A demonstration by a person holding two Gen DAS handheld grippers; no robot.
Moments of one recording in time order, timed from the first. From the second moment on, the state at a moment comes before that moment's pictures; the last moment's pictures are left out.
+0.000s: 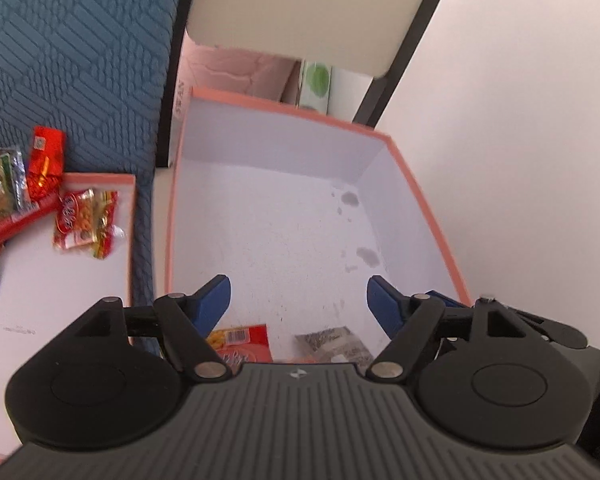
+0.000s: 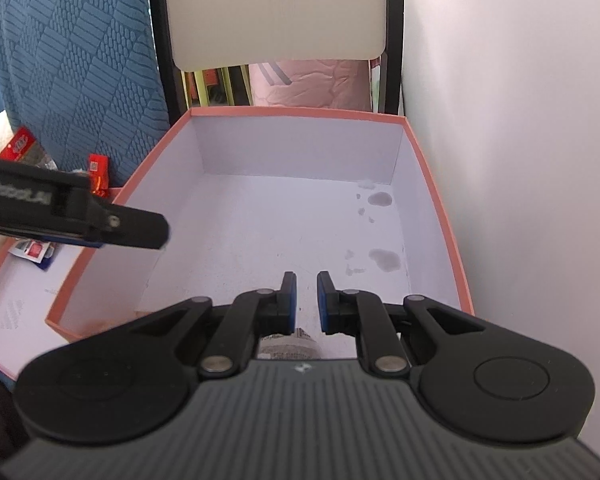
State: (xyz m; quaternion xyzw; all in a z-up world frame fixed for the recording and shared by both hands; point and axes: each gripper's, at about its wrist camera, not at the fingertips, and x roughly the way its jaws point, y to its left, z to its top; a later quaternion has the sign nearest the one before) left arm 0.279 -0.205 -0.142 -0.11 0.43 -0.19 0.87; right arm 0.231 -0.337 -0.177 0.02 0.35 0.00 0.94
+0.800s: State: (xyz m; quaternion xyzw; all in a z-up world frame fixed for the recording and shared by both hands) left arm 0.180 -0.108 -0.056 -0.10 0.25 -0.11 0.96; right arm 0.175 -0.273 -0.099 0.04 0.23 0.09 0.97
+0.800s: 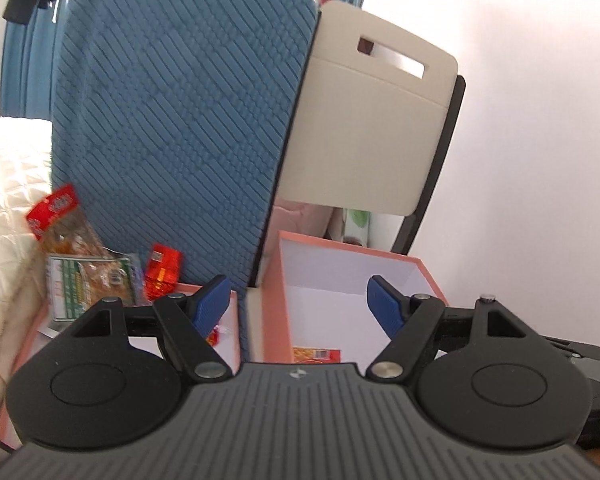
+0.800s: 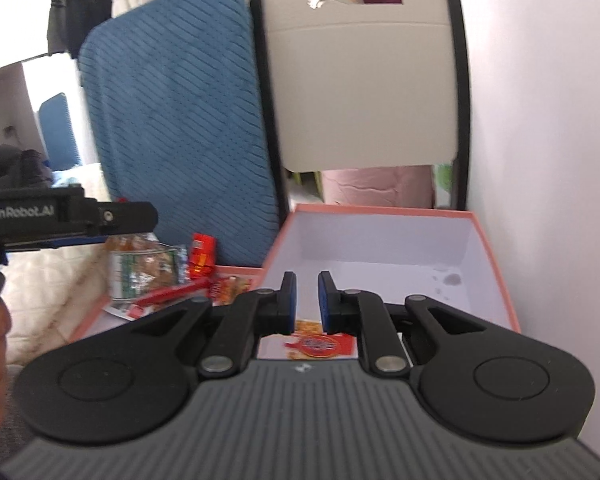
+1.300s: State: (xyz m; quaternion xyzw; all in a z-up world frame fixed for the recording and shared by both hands) left arm 0.144 -0.060 -0.060 -0.11 0.23 -0.07 0.96; right arm 0.154 -0.236 -0.101 0.04 0.23 0.13 0.96
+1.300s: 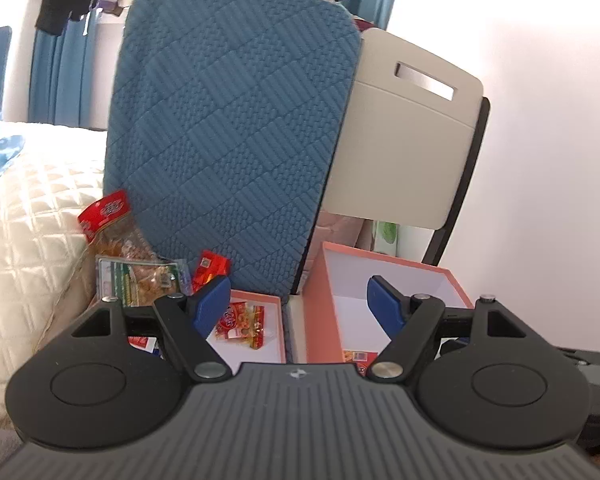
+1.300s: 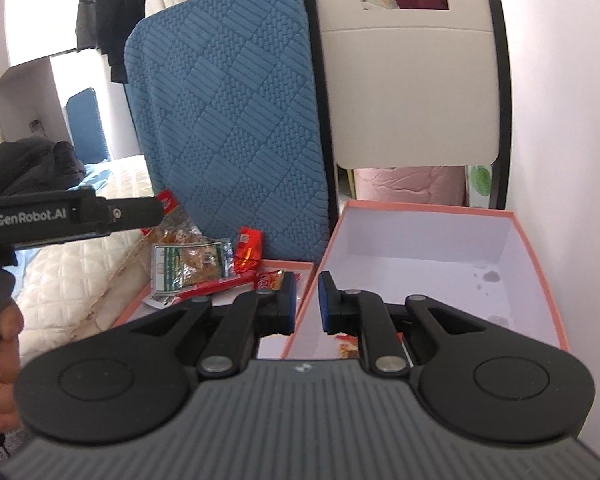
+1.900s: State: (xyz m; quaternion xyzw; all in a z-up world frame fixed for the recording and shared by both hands) left arm 0.126 -0.008 -0.083 -0.13 0.24 -0.04 0.96; right arm 0.143 -0.180 -0.120 0.03 0.25 0.17 0.95
